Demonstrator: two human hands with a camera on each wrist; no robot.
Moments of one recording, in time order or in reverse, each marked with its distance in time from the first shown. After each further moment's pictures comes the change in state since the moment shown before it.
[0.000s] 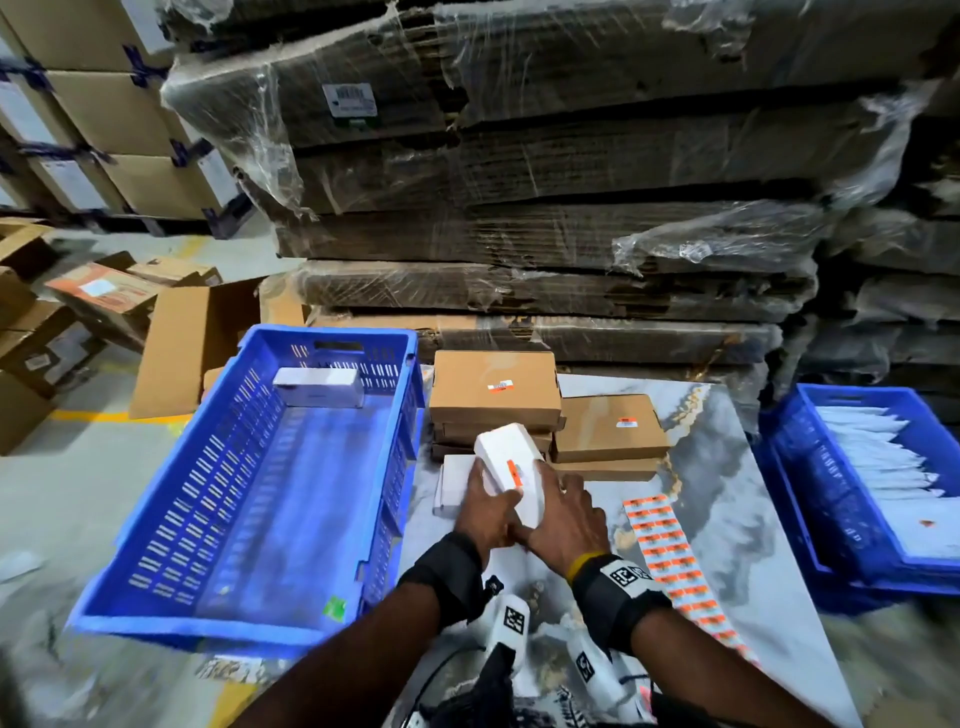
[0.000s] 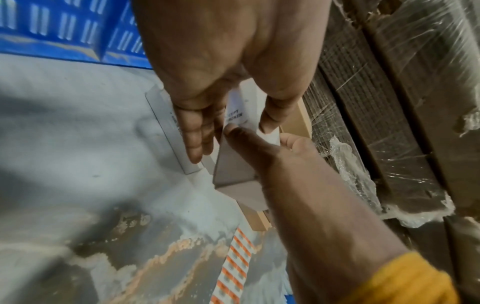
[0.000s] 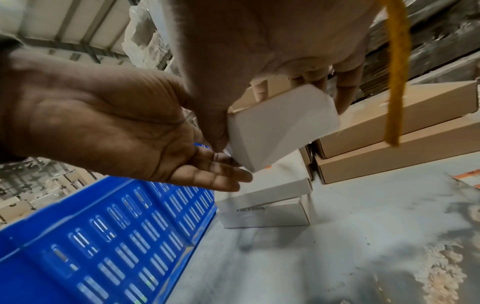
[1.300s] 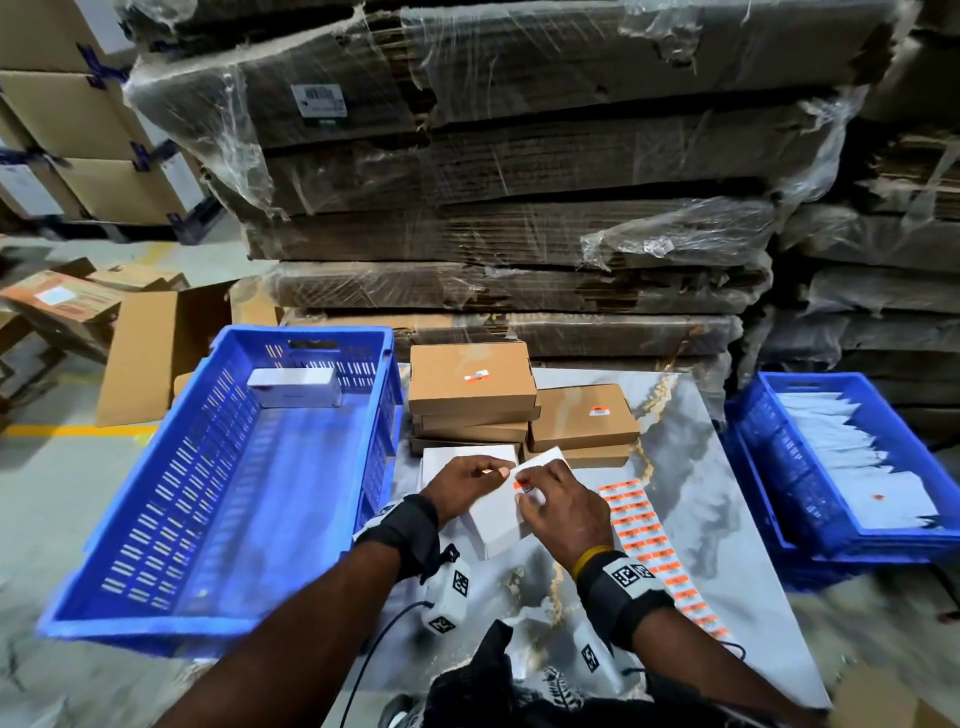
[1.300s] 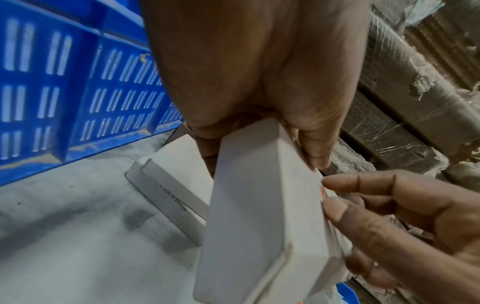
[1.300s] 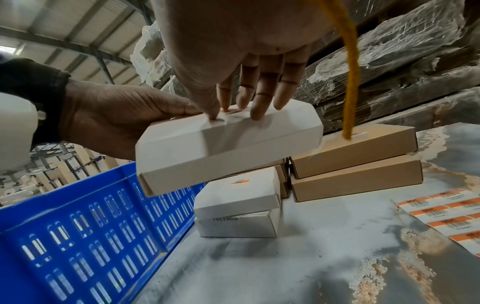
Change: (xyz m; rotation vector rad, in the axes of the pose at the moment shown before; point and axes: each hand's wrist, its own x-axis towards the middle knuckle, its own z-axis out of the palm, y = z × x) left_hand 0.005 0.024 -0.023 0.380 -0.351 0.284; right_hand -0.028 0.016 -0.025 -0.063 0.204 -0.189
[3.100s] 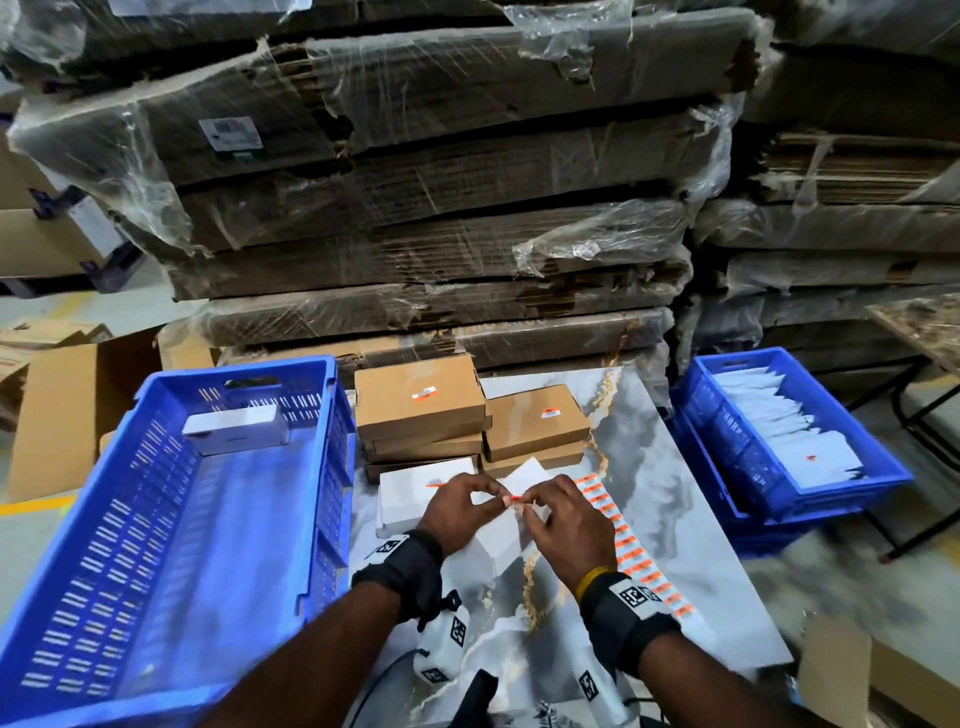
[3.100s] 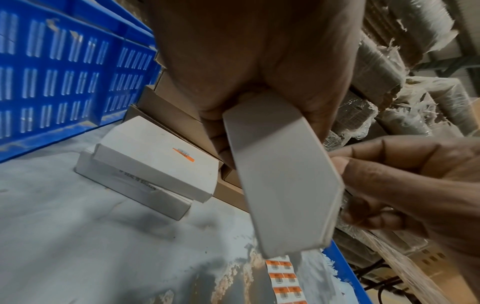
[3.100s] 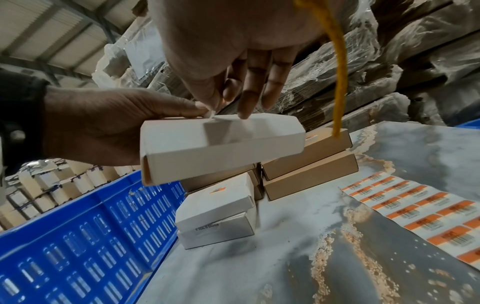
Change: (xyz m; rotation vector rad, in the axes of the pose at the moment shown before) left_hand 0.012 -0.002 0.045 0.440 -0.003 0.249; right_hand -0.033 0.034 -0.012 0.143 0.212 0.127
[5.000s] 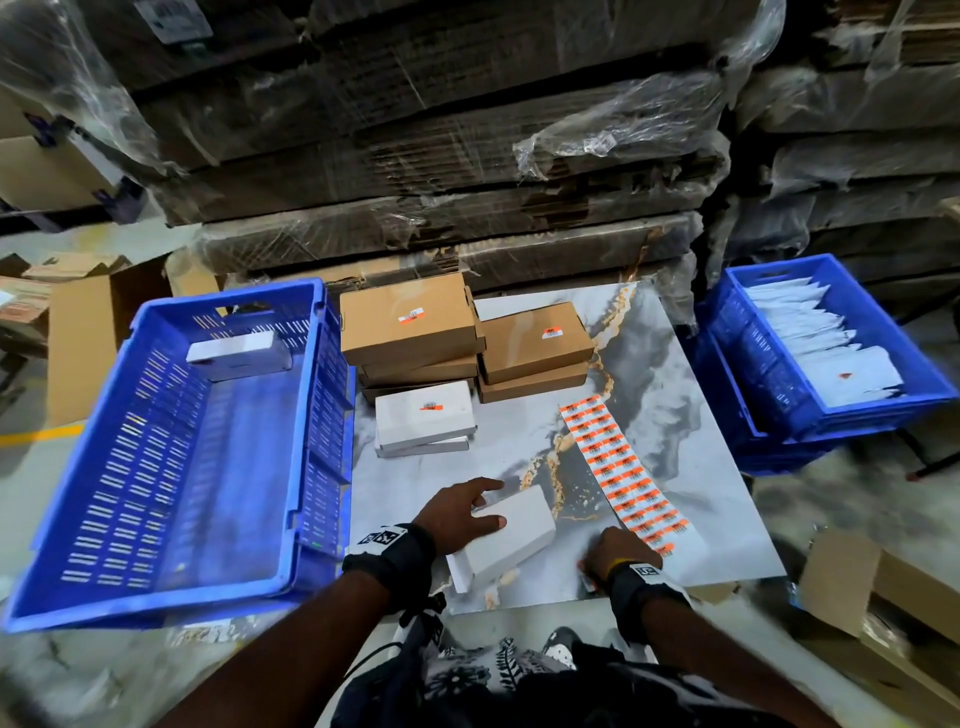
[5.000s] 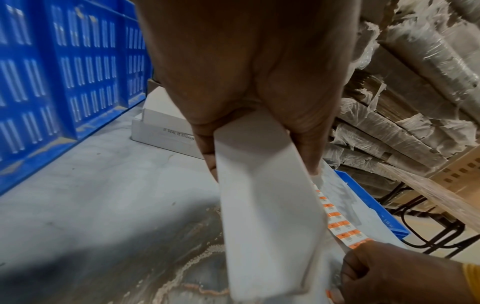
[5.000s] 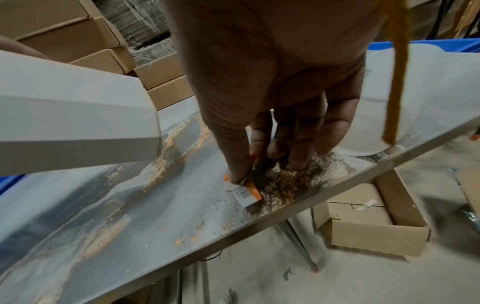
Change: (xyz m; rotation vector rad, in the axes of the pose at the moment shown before) left_hand -0.068 -0.026 0.049 0.308 -0.308 -0.308; right_hand -0.081 0.130 0.060 -0.304 -0.771 0.708
